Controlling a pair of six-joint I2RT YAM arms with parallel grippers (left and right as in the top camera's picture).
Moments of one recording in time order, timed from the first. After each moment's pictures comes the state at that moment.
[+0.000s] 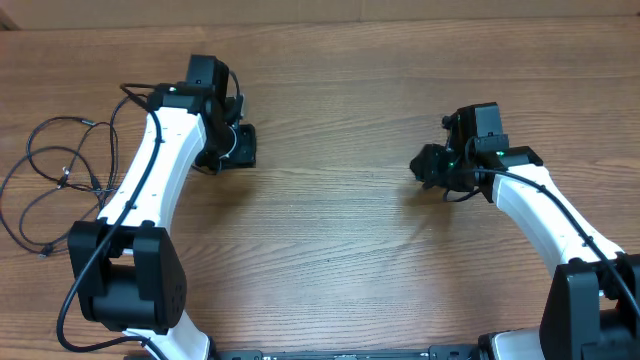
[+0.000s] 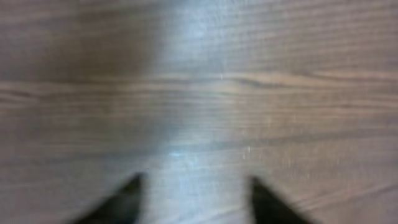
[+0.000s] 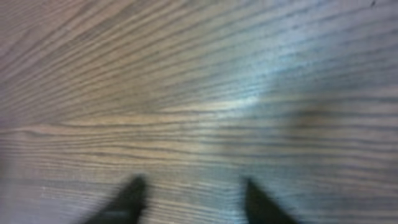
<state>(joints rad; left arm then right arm) -0.11 1.83 1.50 -1.11 0.17 -0.16 0.13 1.60 1.01 -0.54 -0.26 0.37</state>
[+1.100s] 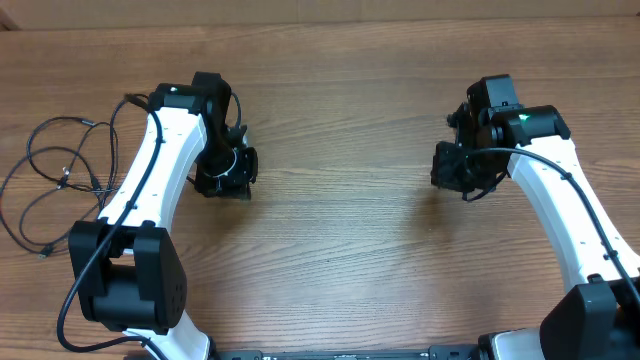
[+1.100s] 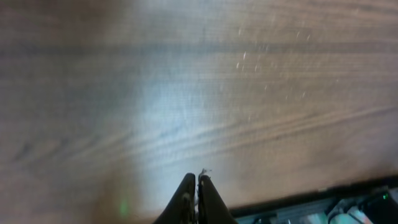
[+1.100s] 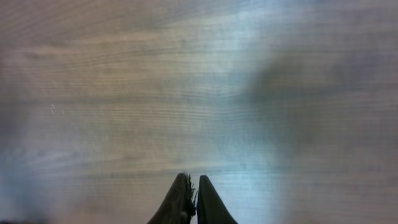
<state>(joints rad) -0.12 1.83 1.50 -1.37 0.26 -0.16 0.13 1.60 1.33 -1.18 -0.26 0.25</state>
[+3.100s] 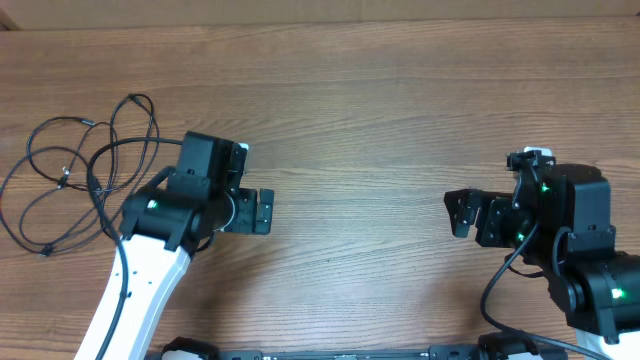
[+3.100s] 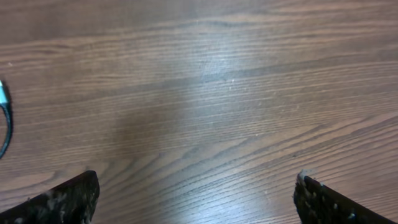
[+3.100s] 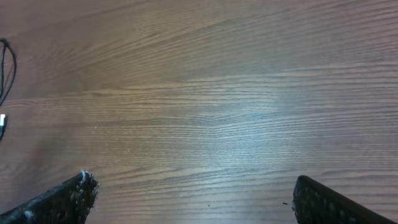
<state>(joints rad) -0.27 1.21 1.11 -1.07 0.04 -0.16 0.13 0.88 1.11 -1.12 -0.14 0.25</state>
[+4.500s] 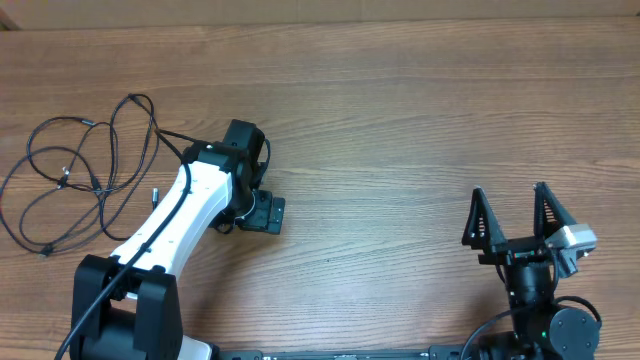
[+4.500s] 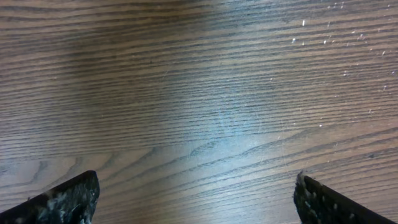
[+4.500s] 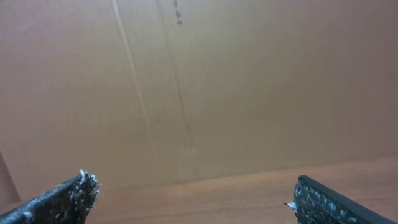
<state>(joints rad) -0.27 1.64 1.11 -1.06 0.03 -0.16 0.13 0.05 0.24 0.05 0.01 0.25</state>
